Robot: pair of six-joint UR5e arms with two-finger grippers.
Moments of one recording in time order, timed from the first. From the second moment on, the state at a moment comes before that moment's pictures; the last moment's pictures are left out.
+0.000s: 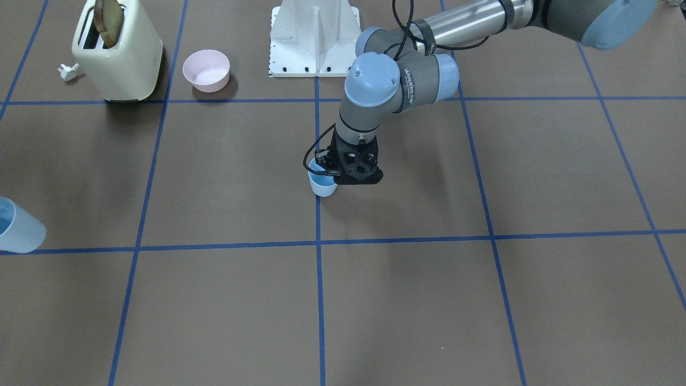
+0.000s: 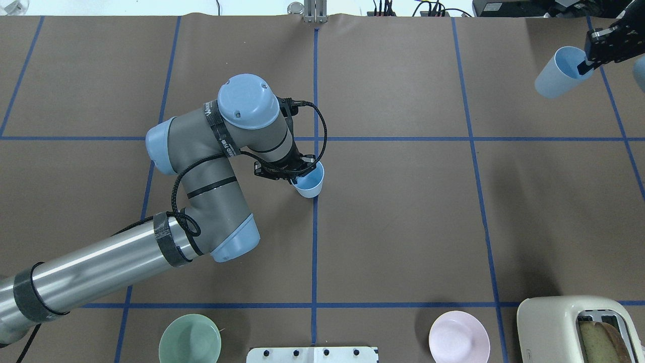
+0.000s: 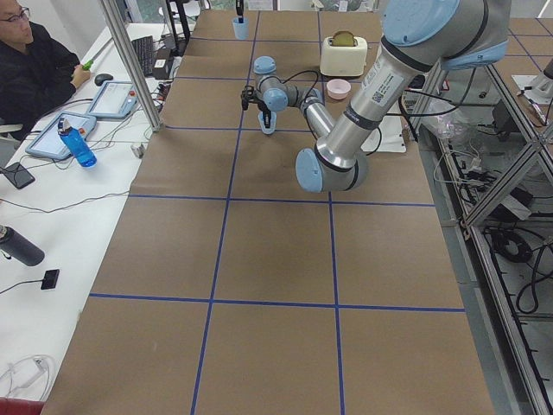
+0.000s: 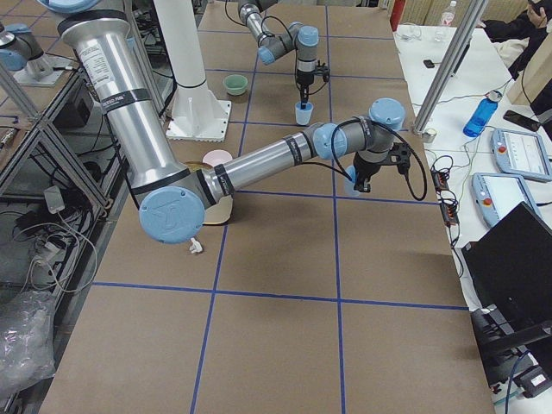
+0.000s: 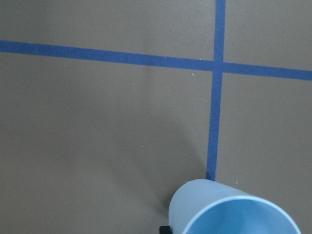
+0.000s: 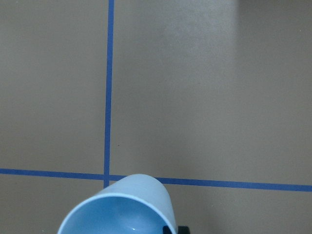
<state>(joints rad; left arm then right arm) -0.57 -2.37 -1.47 -1.74 -2.00 -1.27 1.33 -1.19 1.62 -1.67 2.43 0.38</state>
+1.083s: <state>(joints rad) -0.55 -2.36 -1.45 -1.84 -1.95 -1.26 1.33 -1.18 1.62 -1.68 2.43 0.38</state>
